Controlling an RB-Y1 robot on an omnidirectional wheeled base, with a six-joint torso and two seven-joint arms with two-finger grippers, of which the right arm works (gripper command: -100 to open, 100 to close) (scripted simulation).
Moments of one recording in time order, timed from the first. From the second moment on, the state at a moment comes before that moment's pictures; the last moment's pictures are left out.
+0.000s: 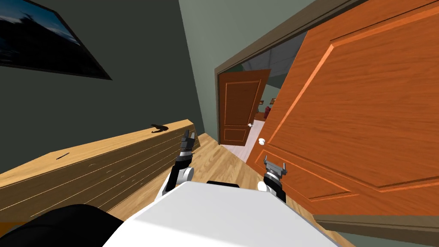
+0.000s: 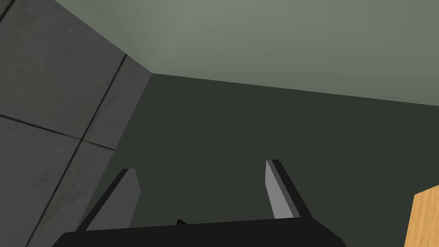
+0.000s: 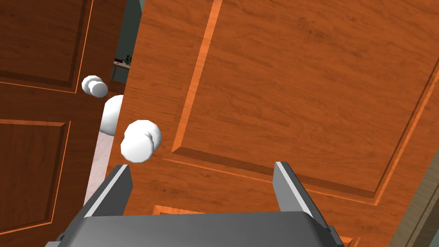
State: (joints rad) arm 0.25 -0.09 -0.17 -1.28 -0.71 -0.84 -0.76
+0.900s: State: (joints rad) arm 0.20 -0.06 -0.20 -1.08 -0.85 -0.90 -0.93
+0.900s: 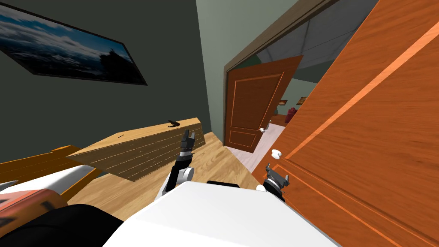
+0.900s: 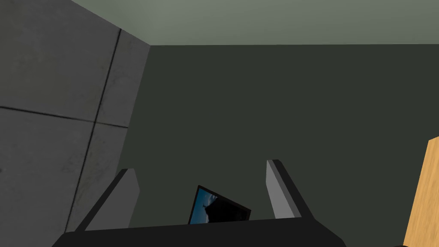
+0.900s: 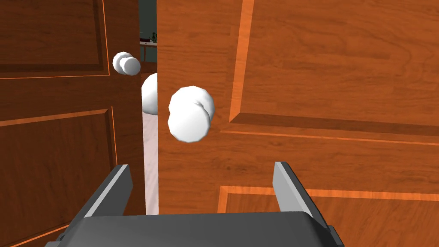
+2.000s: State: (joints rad) arm 0.19 -0.07 -0.21 -0.97 -0.91 -0.94 -1.02
